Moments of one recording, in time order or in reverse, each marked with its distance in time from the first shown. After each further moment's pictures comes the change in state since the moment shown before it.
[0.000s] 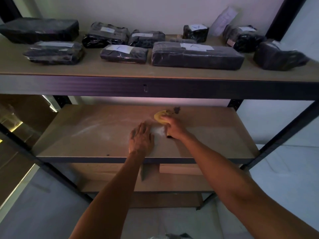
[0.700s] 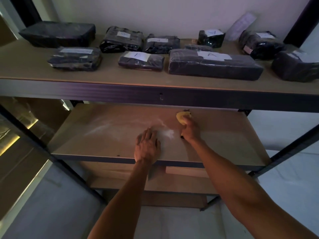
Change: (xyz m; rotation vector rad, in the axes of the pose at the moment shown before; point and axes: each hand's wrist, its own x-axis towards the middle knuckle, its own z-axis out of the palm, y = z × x) left_hand -0.024 -0.004 -0.009 0.016 0.036 -0.043; right_hand -0.005 0.006 -0.010 -0.082 0.173 0.270
